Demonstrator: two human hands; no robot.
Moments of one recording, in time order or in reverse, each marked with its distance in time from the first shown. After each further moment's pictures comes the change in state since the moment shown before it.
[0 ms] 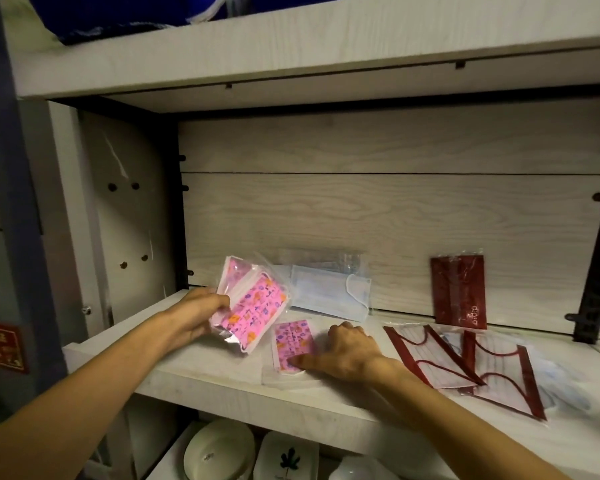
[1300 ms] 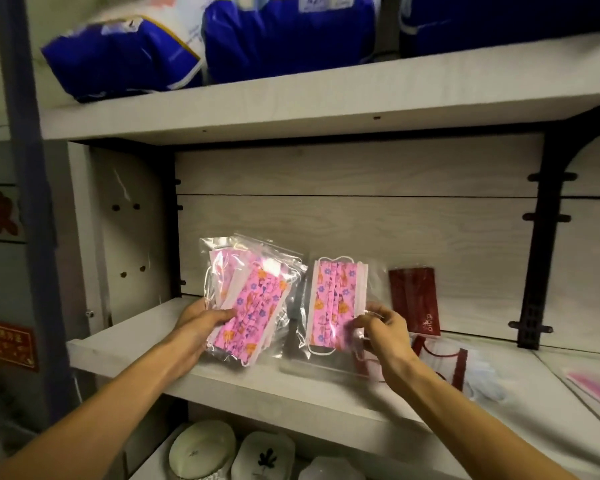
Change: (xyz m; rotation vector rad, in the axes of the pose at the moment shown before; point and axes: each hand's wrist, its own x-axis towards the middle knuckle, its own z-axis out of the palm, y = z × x) left_hand -0.096 0.011 0.070 -0.247 0.097 0.164; right_hand -0.088 0.075 -0.073 1.335 0.358 0.036
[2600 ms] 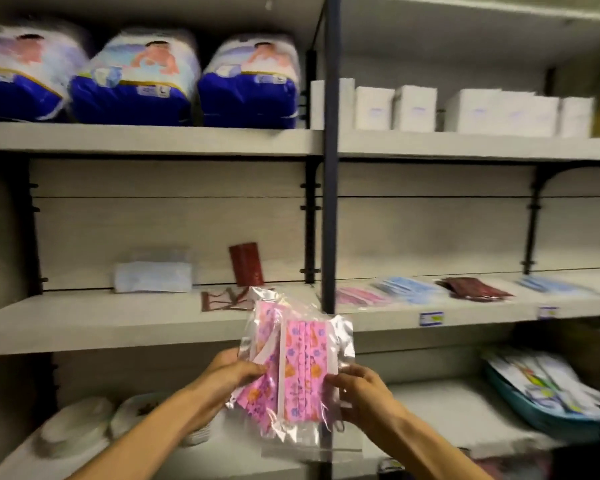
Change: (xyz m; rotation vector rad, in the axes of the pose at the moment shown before) left_hand -0.355 -0.030 0.187 0.164 -0.662 -0.072; right_hand -0.389 -0.025 -0.229 -0.050 0.140 0.180
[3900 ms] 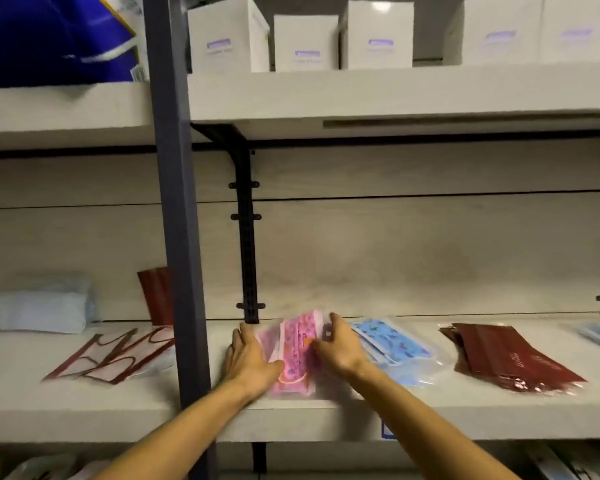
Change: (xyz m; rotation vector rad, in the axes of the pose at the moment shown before) left_hand 0.342 0.053 0.200 0.721 0.426 -0.047; right_hand 0.335 -0.103 -0.200 -0.655 0.088 -0.295
